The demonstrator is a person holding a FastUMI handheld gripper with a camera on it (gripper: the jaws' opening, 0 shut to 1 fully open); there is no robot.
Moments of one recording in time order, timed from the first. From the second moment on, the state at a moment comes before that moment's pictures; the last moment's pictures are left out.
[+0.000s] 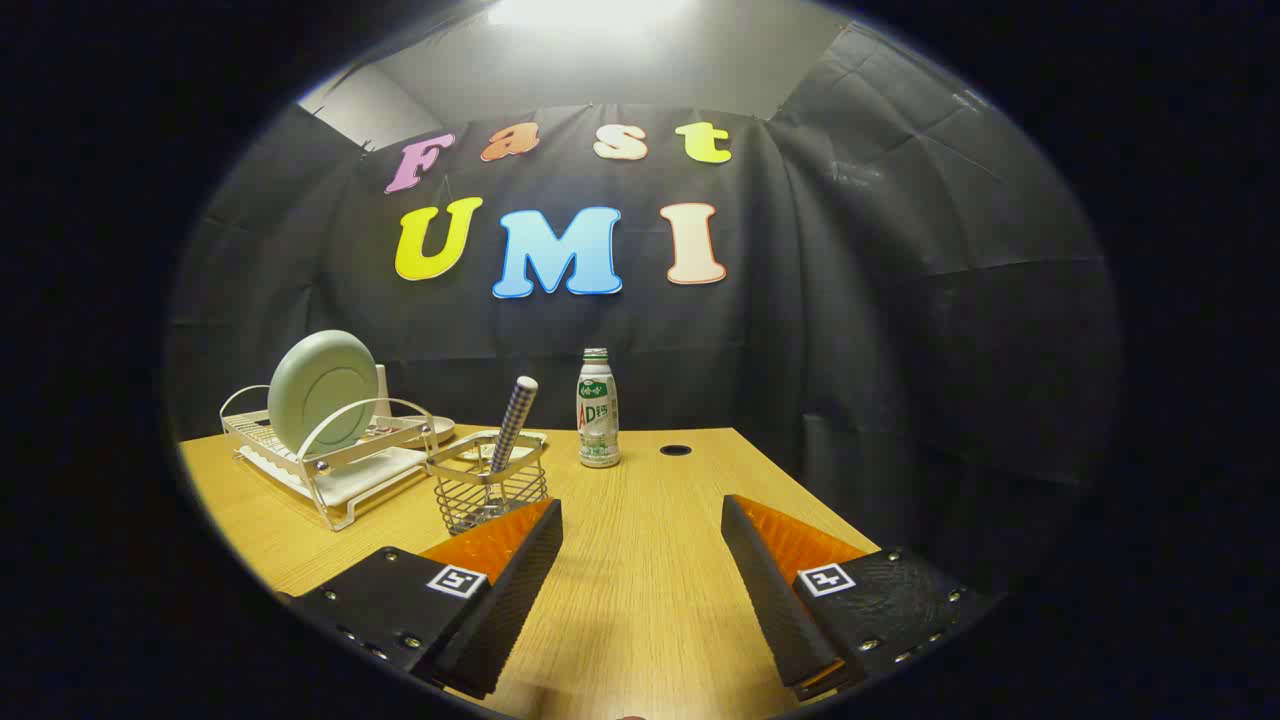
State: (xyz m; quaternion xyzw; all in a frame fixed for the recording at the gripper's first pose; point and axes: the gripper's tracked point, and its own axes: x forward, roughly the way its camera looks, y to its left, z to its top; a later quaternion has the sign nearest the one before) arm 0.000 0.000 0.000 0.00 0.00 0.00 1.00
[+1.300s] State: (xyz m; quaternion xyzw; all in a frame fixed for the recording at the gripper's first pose) arm -0.052 0.084 0.190 -0.03 0.02 -0.22 0.98
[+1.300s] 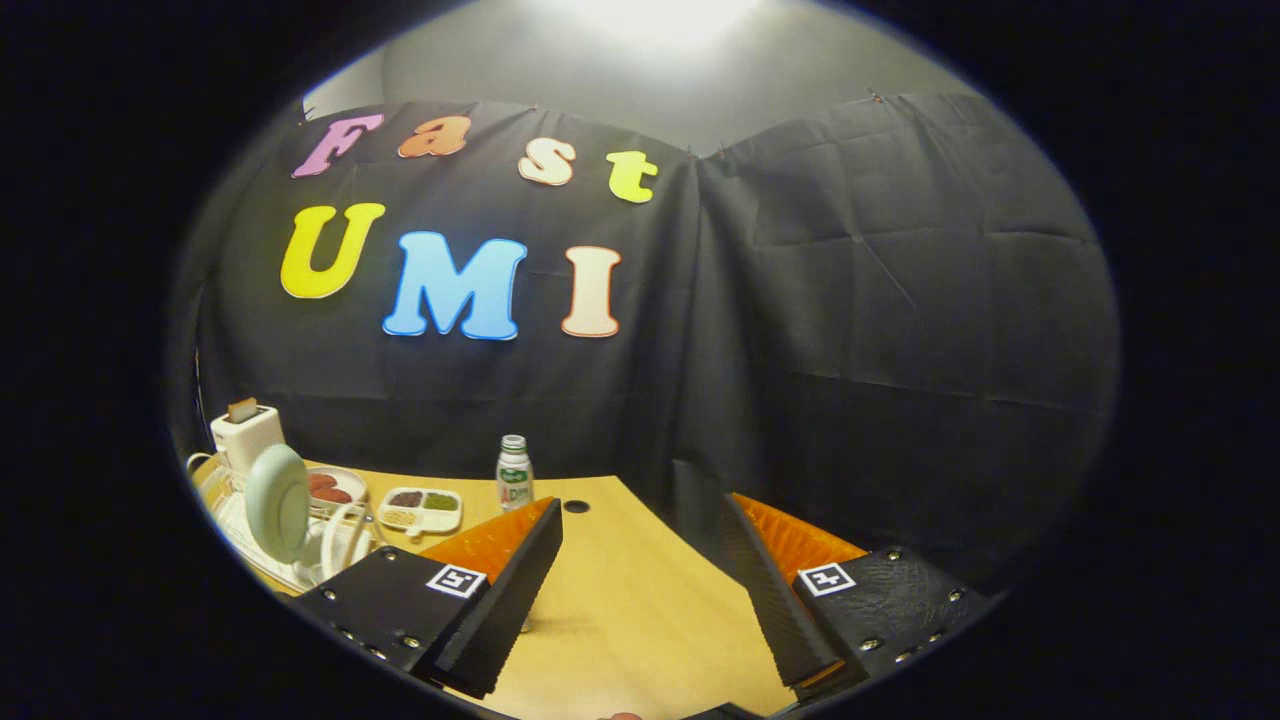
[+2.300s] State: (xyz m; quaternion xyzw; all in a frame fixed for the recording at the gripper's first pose) arm 0.124 0.379 0.095 0.08 0.20 -0.01 0.98
